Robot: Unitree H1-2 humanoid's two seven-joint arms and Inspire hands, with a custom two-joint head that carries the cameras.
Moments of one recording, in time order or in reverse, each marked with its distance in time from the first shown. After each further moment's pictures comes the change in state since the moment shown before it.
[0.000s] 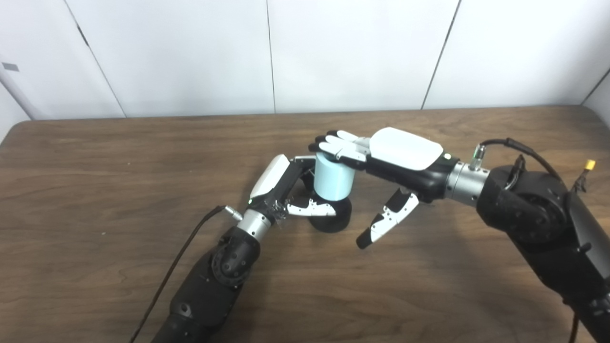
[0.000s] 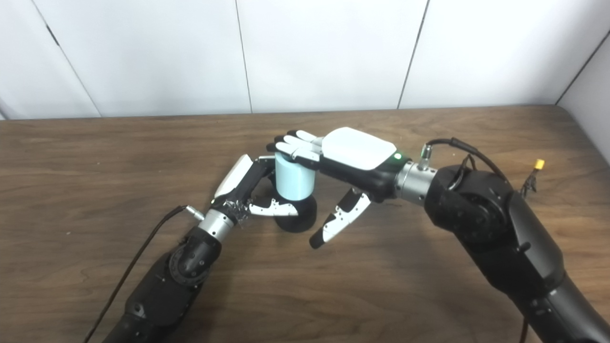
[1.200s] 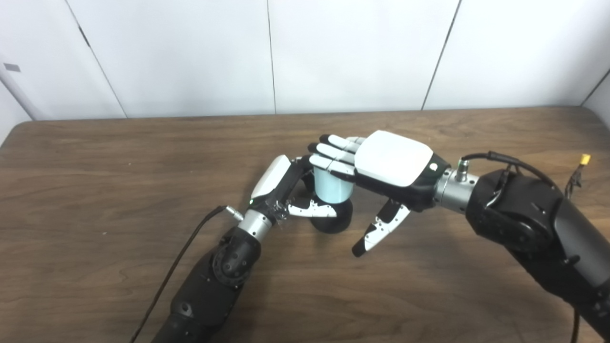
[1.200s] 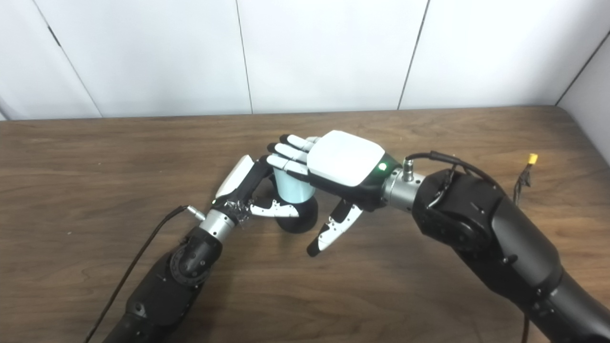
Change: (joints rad) left arm 0.000 0.001 -0.002 0.005 0.003 -0.005 0.003; right arm 0.002 -0.026 0.139 -0.054 -0.249 0.013 -0.012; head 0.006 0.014
